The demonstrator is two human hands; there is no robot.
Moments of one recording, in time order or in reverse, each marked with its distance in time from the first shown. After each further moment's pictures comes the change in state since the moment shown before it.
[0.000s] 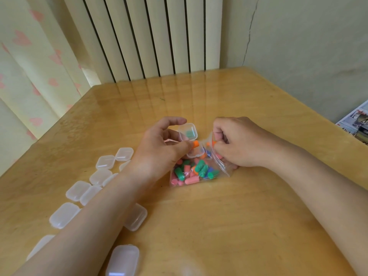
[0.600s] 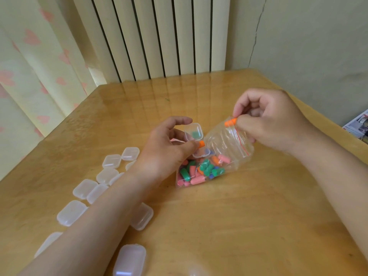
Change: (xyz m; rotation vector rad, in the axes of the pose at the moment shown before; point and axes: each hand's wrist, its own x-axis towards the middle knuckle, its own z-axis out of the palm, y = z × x) left_hand 0.000 0.002 -0.002 0.006 0.015 0.013; right_hand -0.003 -0.003 -0.030 0.517 0.304 -0.098
